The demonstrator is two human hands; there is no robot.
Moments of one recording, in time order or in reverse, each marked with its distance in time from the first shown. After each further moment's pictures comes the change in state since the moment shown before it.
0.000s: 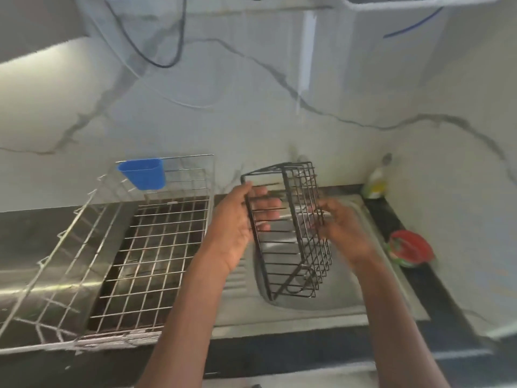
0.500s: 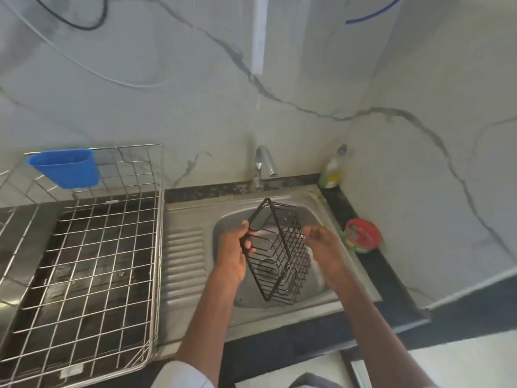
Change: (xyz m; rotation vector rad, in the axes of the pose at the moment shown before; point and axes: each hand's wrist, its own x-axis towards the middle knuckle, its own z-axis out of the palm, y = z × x) left_hand 0.100 -0.150 0.007 -0.141 0.197 -0.221; right_hand 0.022 0.125 -0.016 0.002 0.314 0.373
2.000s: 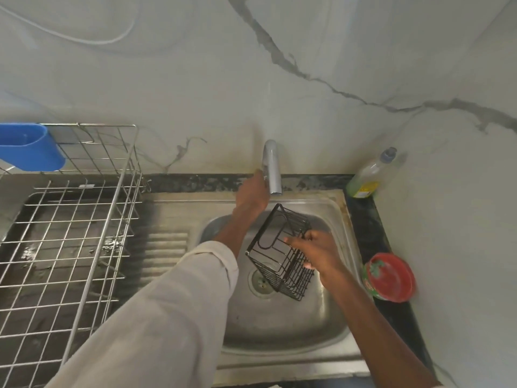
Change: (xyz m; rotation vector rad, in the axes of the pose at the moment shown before) left_hand 0.268 0.014 0.100 1.345 0.148 0.333; right_hand 0.169 -0.005 0.022 -0.052 -0.181 0.227
